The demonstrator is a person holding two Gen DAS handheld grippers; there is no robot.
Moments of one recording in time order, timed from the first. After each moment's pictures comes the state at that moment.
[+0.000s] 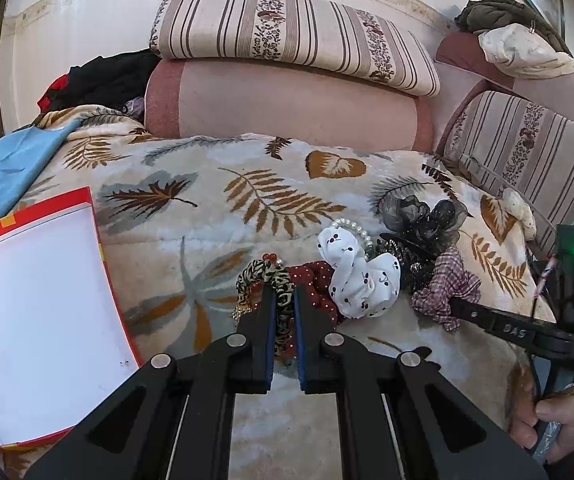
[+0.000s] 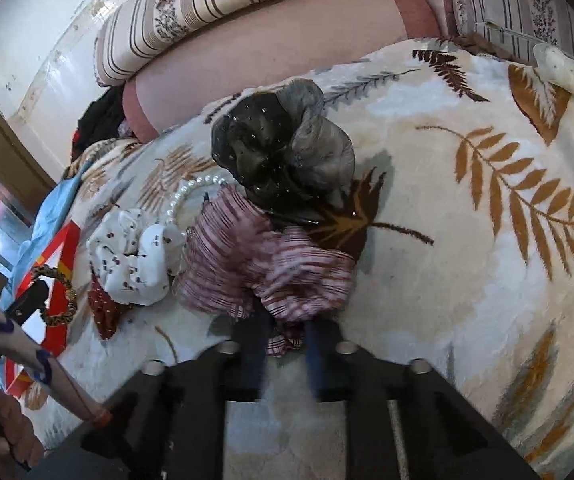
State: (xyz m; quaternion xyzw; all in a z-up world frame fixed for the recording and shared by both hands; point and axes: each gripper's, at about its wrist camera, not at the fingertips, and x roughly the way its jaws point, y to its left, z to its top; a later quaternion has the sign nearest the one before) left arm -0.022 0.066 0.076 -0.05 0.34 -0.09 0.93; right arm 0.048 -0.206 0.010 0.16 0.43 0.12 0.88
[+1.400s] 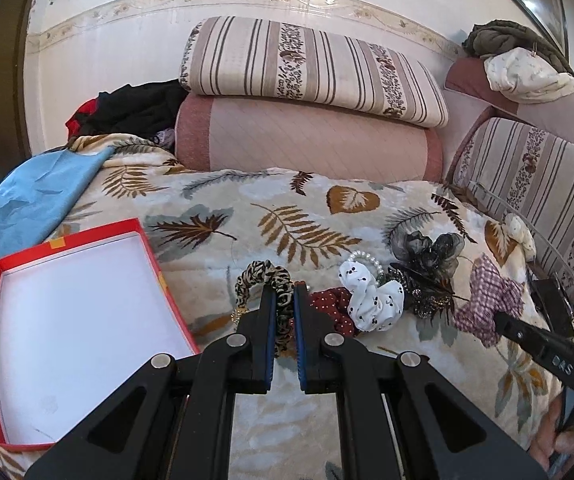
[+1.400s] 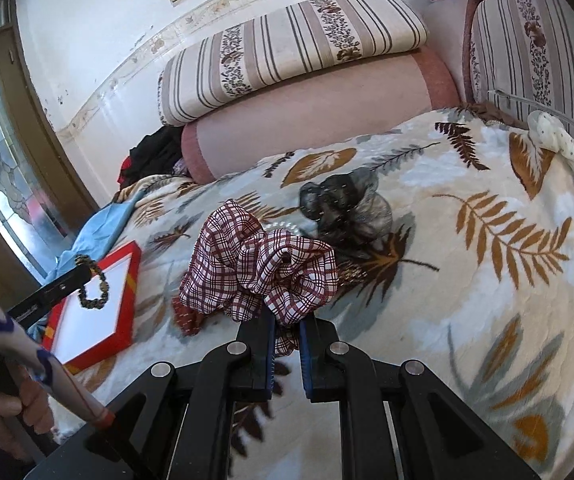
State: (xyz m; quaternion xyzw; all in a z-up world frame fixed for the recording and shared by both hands) left arm -0.059 0.090 0.125 -0.04 0.31 -0.05 0.95; right arm -0.031 -0.186 0.072 0.16 0.33 0.15 0.92
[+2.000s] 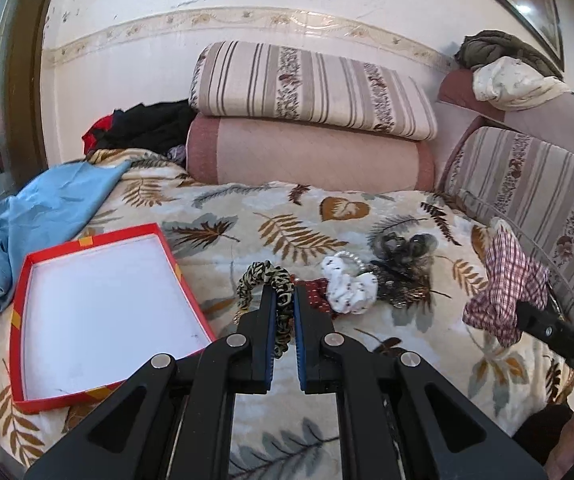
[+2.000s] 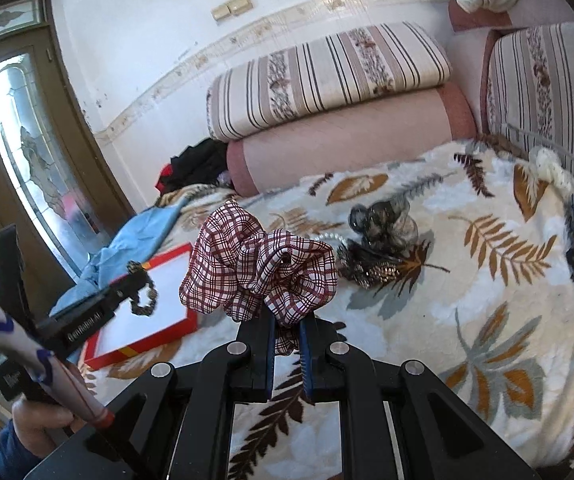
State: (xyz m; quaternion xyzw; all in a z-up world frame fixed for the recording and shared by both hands) left arm -0.127 0.071 0.154 -0.03 0.28 -0.04 0.96; right arm -0.109 -0.173 0.133 0.15 0.29 0.19 0.93
